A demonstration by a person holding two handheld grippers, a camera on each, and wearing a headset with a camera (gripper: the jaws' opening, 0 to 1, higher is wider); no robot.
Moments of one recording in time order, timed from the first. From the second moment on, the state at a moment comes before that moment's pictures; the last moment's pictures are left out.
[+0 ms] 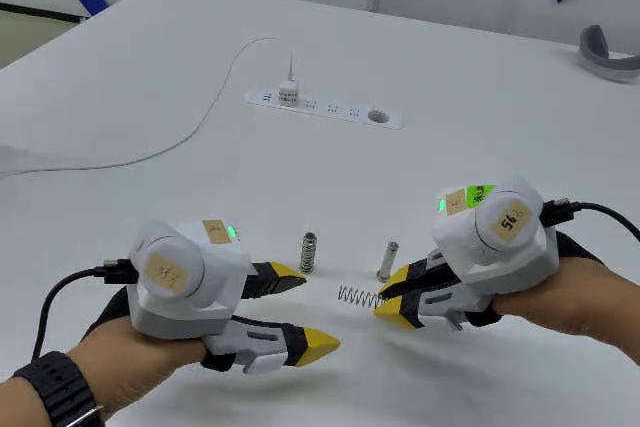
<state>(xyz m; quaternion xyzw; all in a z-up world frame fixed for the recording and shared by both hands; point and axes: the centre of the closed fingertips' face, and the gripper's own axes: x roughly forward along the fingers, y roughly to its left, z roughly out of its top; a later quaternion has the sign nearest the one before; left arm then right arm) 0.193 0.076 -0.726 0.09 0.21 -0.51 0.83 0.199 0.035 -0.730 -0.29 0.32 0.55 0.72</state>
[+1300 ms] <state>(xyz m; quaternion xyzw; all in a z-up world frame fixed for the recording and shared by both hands) 0.178 0.061 -0.725 0.14 0.17 -0.56 0.80 0.170 0.052 -0.716 -0.32 0.30 0.61 0.66</state>
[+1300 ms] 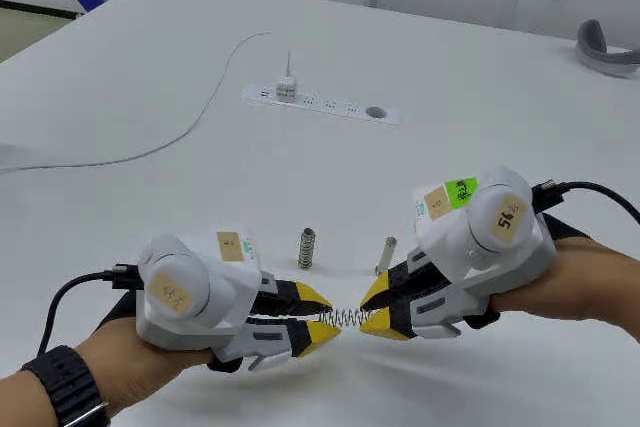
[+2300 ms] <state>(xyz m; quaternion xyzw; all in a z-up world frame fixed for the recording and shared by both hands) 0.173 0.054 -0.724 0.14 0.17 -0.57 0.79 0.167 0.084 -0.684 -0.31 0.25 0.63 0.67</state>
